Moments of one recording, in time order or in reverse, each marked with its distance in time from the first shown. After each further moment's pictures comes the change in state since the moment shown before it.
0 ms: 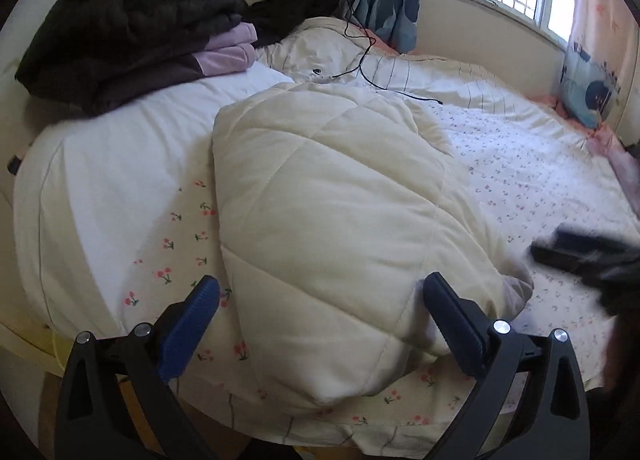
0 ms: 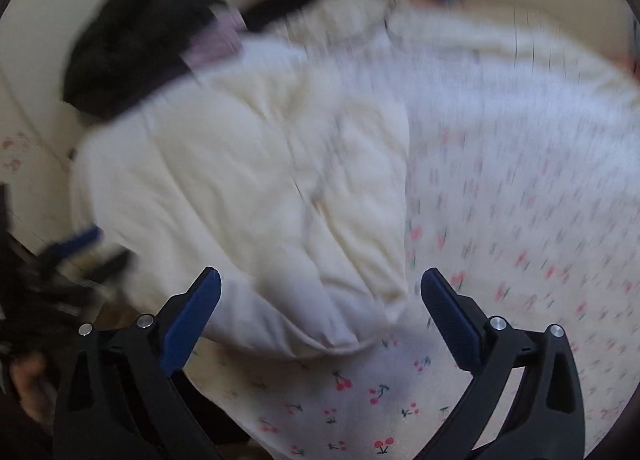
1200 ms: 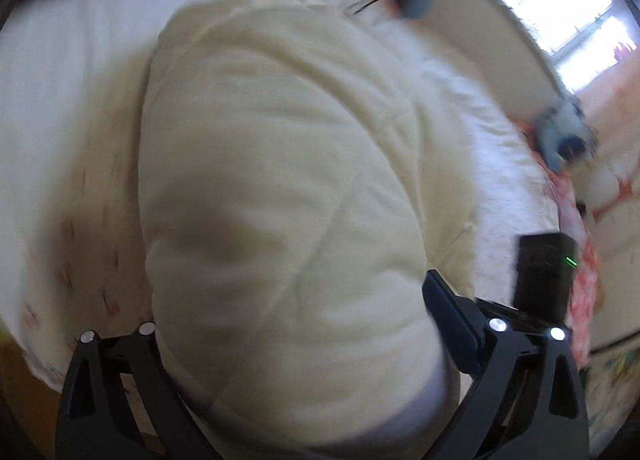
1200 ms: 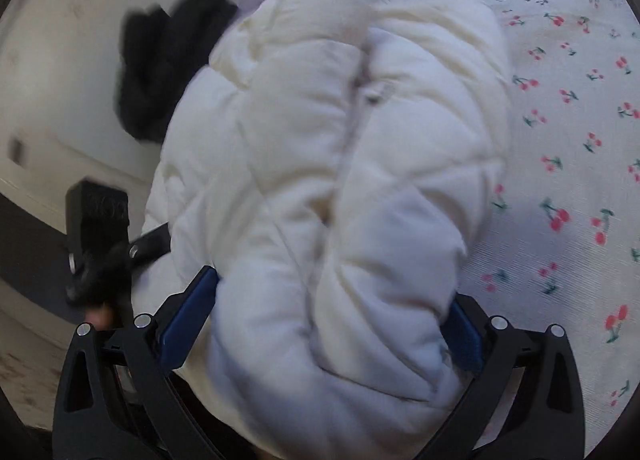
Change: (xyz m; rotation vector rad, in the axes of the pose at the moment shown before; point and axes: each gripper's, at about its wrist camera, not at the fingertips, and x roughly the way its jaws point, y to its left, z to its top) left arm 0.101 0.060 0.029 -0.305 0.302 -0.332; right arm 0.116 -0.067 -0.010 0.234 0.236 0.577
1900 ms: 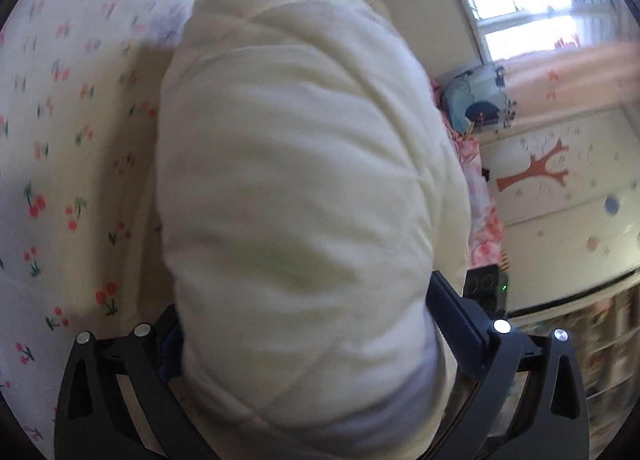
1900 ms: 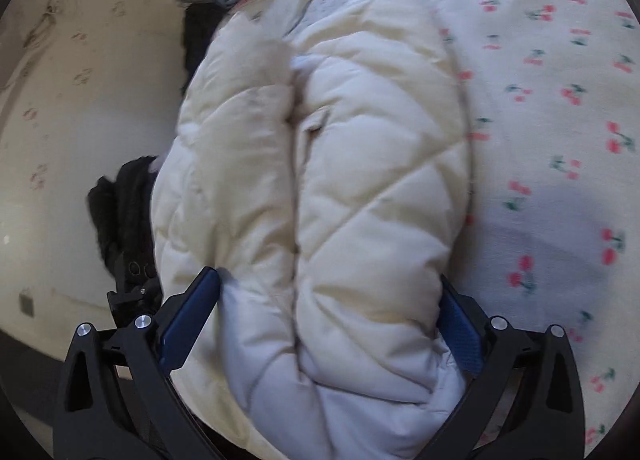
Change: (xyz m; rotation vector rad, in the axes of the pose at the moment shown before) left arm 0.115 -0.131 0.006 0.061 0.174 -0.428; right arm -0.186 -0.125 -0.065 0.433 -0.331 -0.045
